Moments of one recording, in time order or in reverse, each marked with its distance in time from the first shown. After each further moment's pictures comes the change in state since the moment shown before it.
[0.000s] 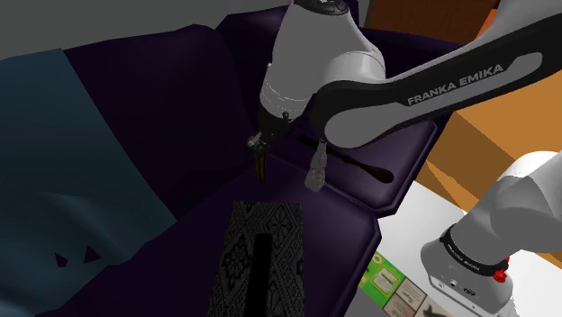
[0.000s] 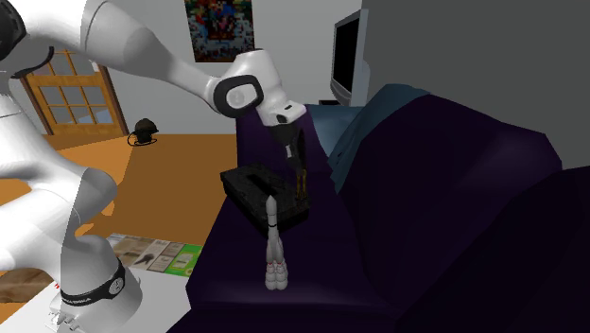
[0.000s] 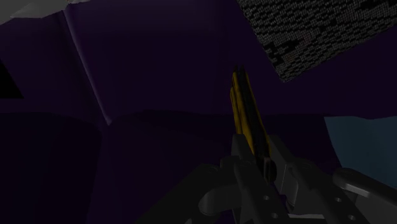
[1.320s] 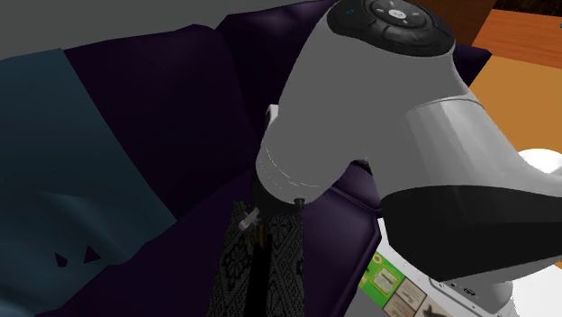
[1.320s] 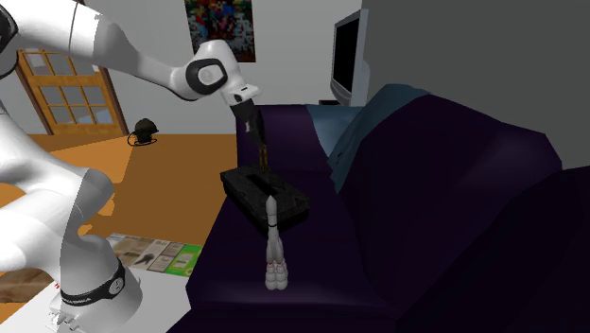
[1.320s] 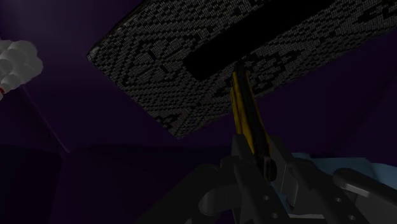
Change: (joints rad) arm 0.130 -0.145 0.235 0.014 0.051 -0.151 0.324
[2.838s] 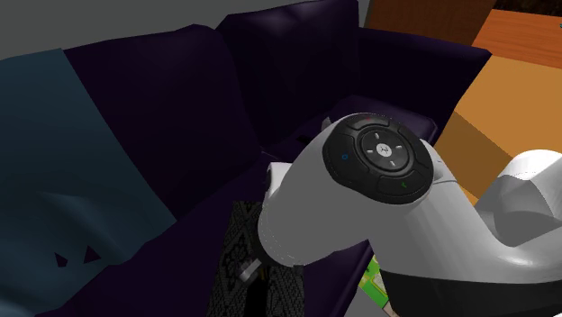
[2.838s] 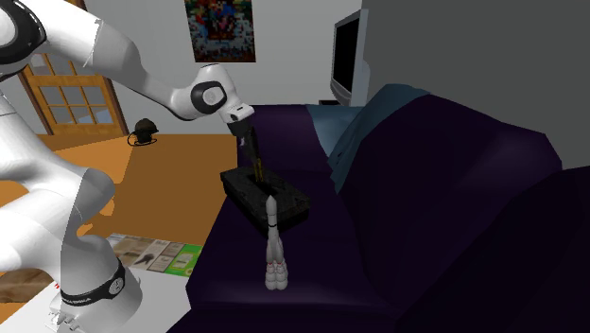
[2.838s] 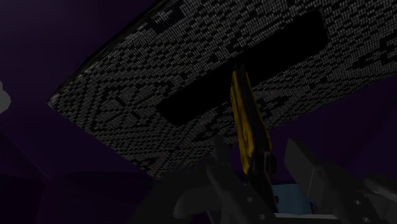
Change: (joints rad) arm -0.055 0.092 0.160 -0.073 -0.099 0.141 0.180
